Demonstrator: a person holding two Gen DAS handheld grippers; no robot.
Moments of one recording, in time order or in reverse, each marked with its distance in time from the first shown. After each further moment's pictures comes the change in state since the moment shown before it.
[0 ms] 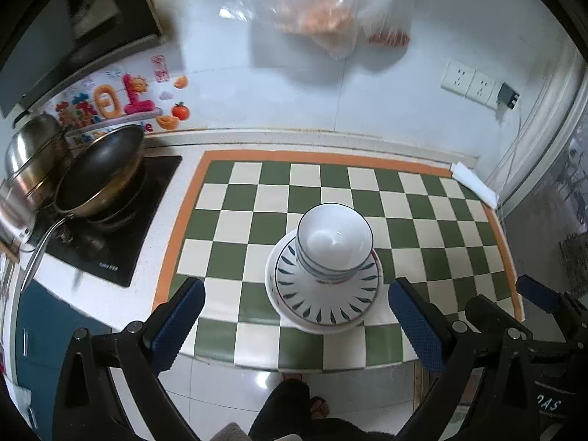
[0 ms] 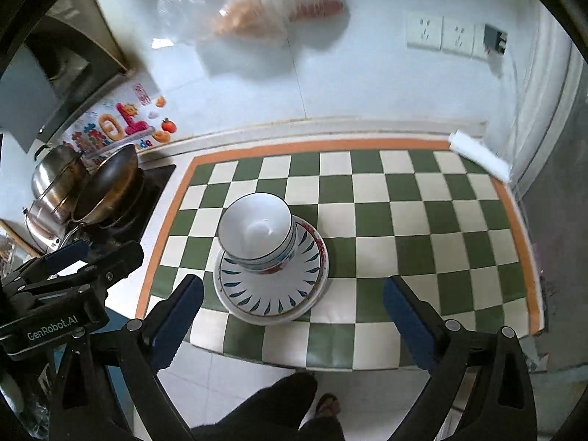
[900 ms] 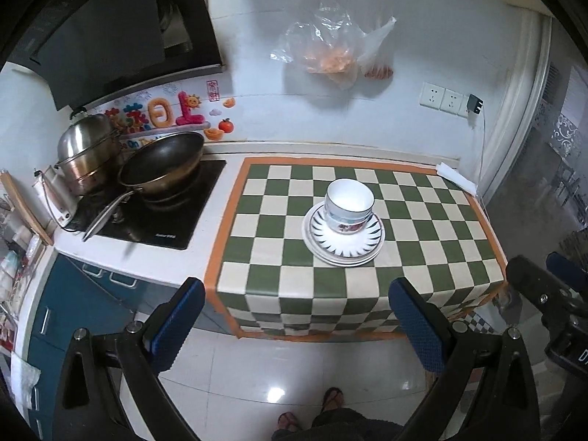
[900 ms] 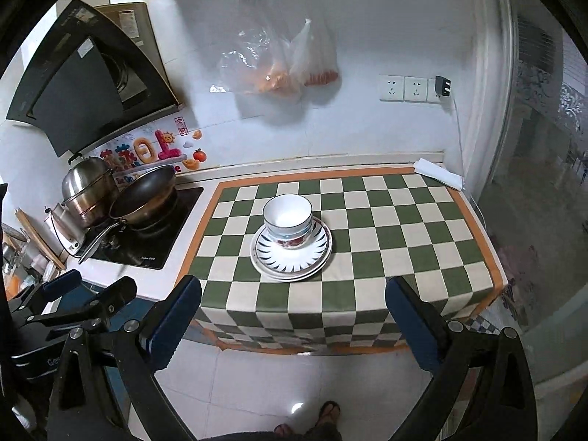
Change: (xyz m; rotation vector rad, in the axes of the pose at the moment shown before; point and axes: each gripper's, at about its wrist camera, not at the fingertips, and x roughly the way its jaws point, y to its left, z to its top) left arm -0.165 0.050 -0.135 0.021 -0.130 0.032; right arm -0.203 0.076 -0.155 0.007 -0.213 -0.056
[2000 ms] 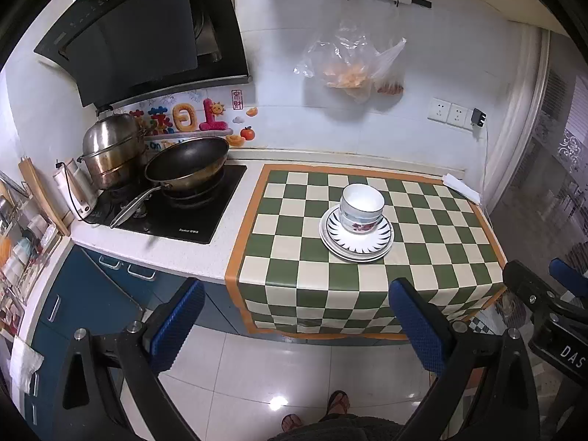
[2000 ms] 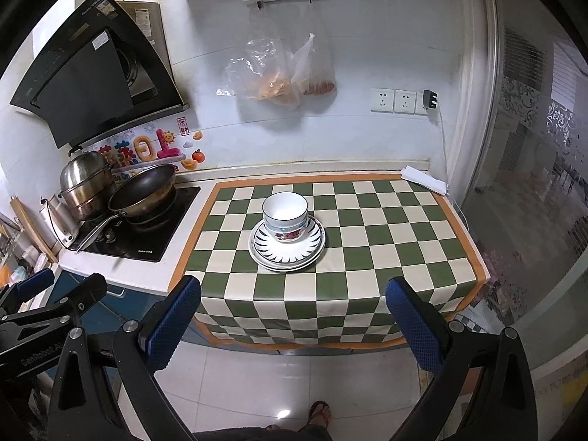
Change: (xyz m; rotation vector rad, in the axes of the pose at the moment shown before) left arm -0.042 0.021 -0.032 -0.031 -0.051 0.035; right arm -0.050 0.017 -0.034 -0.032 -0.038 -0.048
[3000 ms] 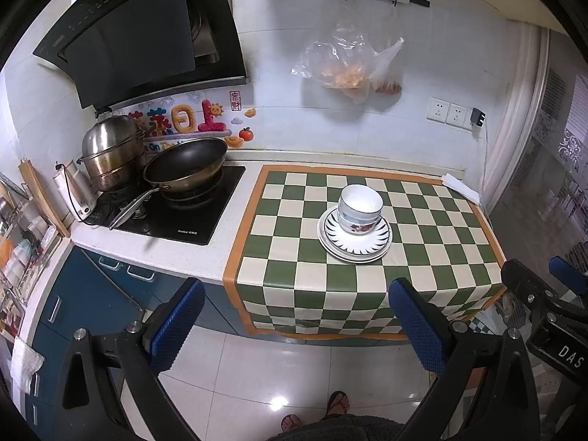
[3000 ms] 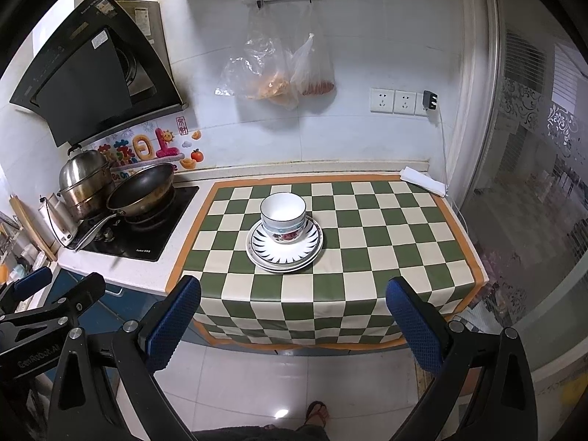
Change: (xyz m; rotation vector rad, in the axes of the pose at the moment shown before) left arm -0.002 -0.003 0.003 0.007 0.000 0.000; right arm 0.006 -0.011 0.004 -0.011 -0.002 -0.003
